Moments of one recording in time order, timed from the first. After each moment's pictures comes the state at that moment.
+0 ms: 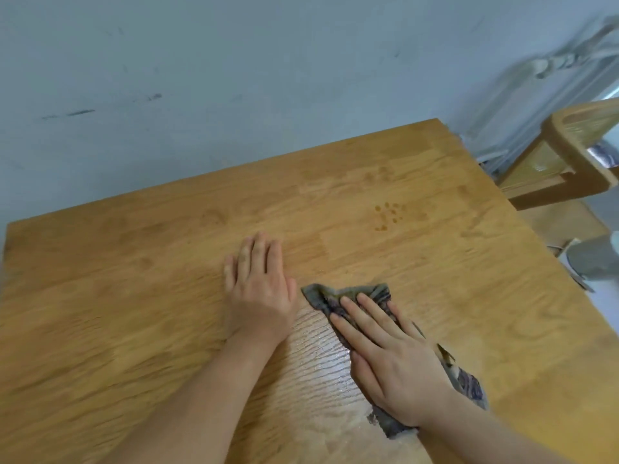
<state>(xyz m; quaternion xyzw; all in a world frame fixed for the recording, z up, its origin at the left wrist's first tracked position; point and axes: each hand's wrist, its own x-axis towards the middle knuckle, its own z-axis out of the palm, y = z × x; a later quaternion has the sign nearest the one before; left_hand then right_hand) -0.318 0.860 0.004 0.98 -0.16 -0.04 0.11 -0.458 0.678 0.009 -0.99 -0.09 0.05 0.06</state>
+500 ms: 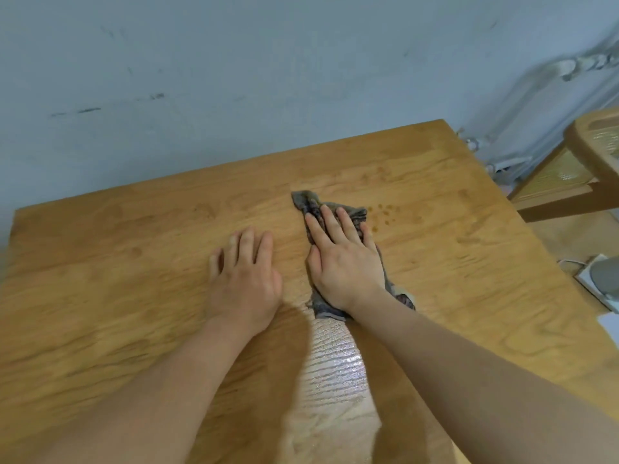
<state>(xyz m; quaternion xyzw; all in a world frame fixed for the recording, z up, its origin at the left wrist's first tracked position) -0.305 0.852 0.011 0.99 -0.15 -0.04 0.05 -0.317 0.680 0.006 -0.99 0.02 0.06 0.09</state>
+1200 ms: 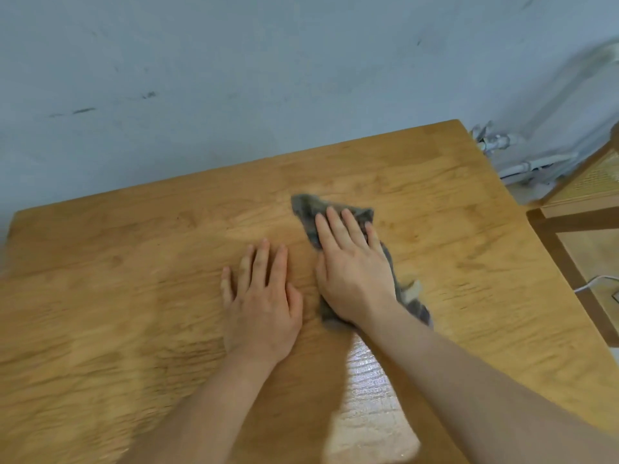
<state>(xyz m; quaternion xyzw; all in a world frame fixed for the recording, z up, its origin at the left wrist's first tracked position) -0.334 0.785 0.008 0.99 -0.07 -0.05 0.07 -0.312 0.632 0.005 -0.99 -0.02 0.03 0.11</state>
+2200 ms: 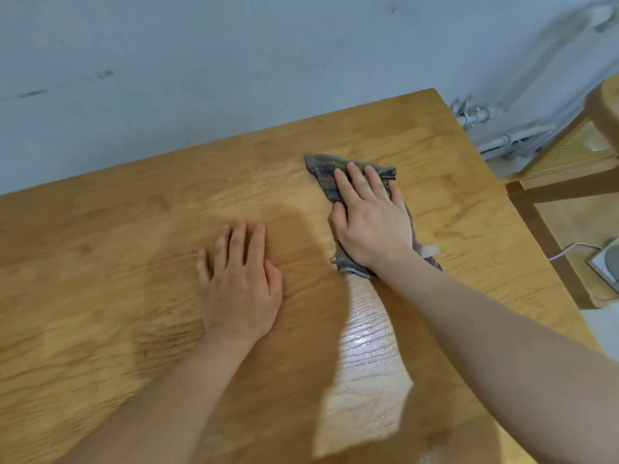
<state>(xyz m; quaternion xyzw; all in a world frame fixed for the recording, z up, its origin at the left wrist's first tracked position) -0.325 0.782 0.011 0.99 -0.08 -0.04 0.07 -0.286 0.574 0.006 -0.99 0.06 0.04 0.11</state>
